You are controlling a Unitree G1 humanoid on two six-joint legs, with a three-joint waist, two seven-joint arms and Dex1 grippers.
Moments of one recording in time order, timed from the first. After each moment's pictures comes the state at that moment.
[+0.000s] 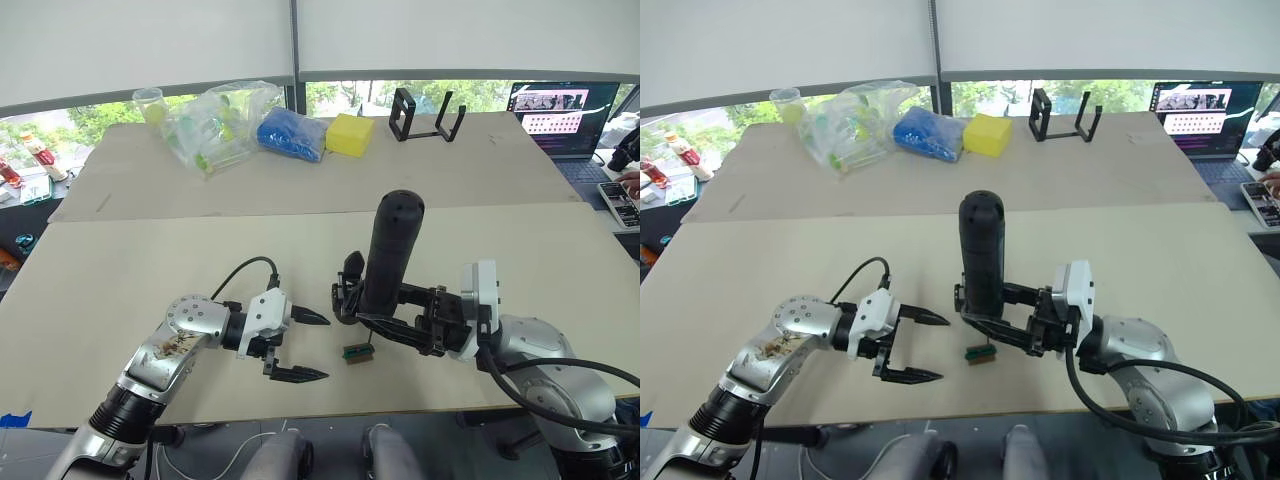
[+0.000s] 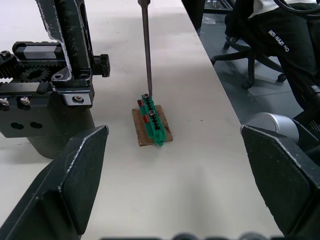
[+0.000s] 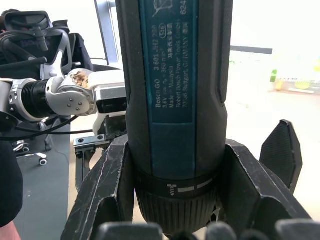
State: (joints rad) left arm -0.30 0.62 -0.26 -0.21 -0.34 0.27 -1.27; right arm -0.08 -0.58 -0.02 -0.55 0.68 0.38 0.91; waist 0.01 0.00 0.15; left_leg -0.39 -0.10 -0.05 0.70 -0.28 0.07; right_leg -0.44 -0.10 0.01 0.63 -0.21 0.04
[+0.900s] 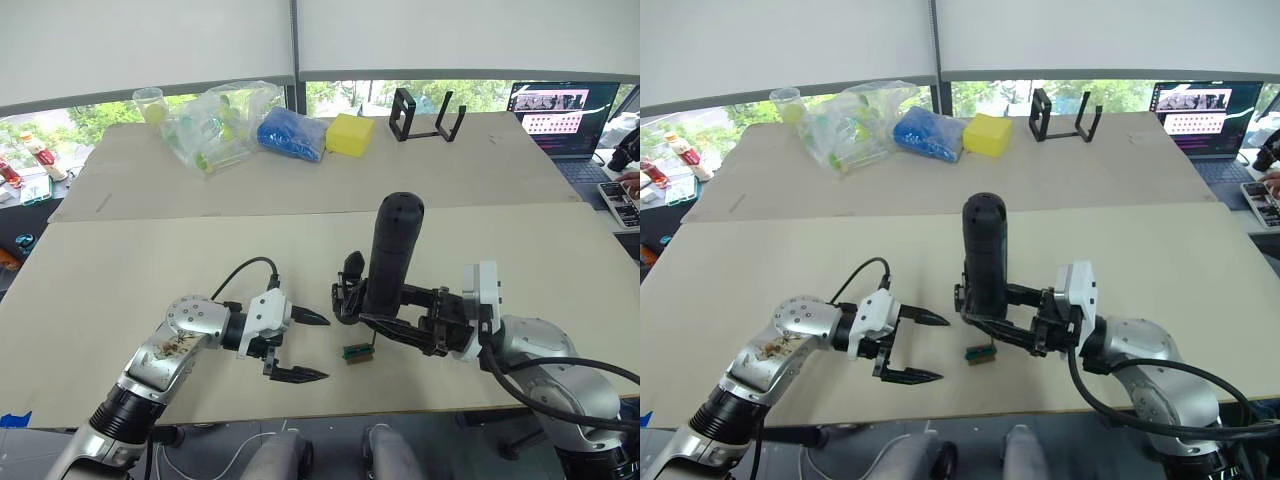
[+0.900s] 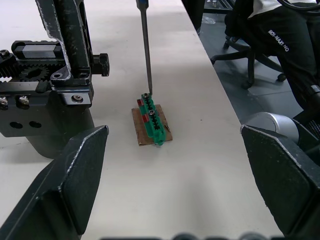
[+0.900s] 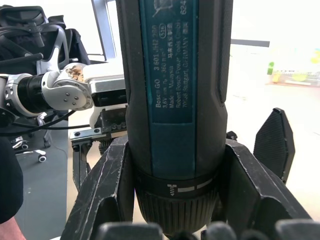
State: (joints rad) left arm -0.30 0.62 -0.26 -0.21 -0.34 0.27 -1.27; right arm -0.07 -0.60 -0.03 -0.54 0.69 0.38 0.90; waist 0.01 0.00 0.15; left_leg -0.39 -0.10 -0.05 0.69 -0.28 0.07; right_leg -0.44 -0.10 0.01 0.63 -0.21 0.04
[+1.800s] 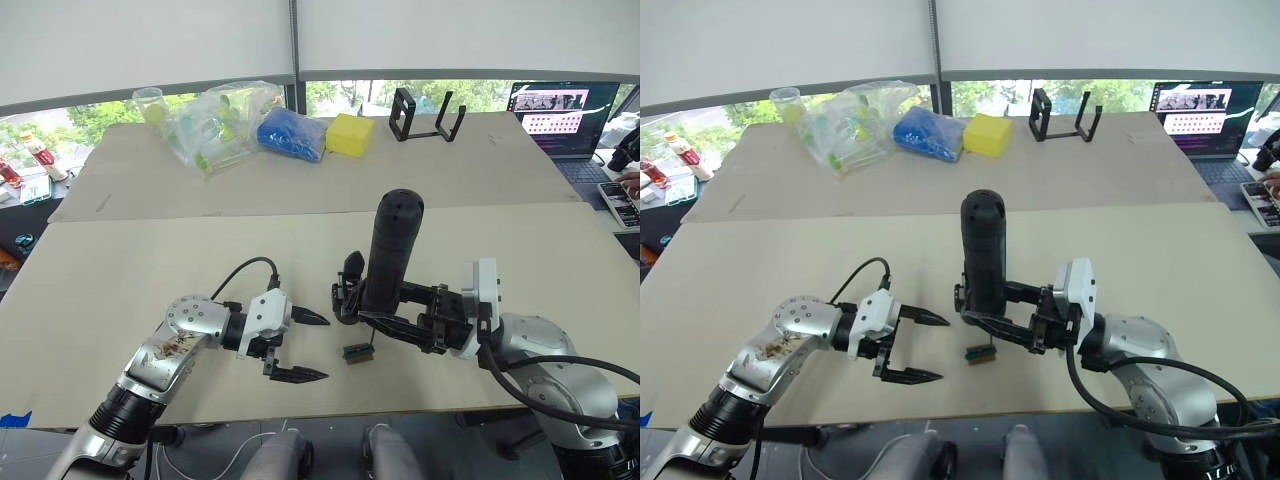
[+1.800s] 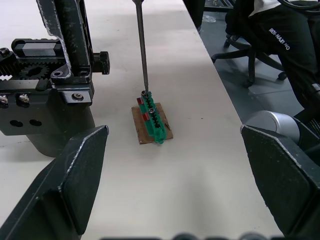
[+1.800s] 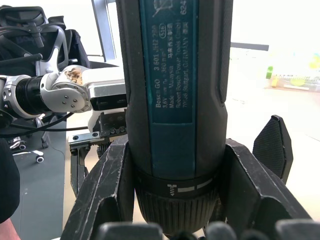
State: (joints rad) left arm -0.30 0.62 -0.26 -0.21 -0.33 0.27 -1.27; right arm -0.09 -0.58 -0.02 -0.54 0.68 0.38 0.91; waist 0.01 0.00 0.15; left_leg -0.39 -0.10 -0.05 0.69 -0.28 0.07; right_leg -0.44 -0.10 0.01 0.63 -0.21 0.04
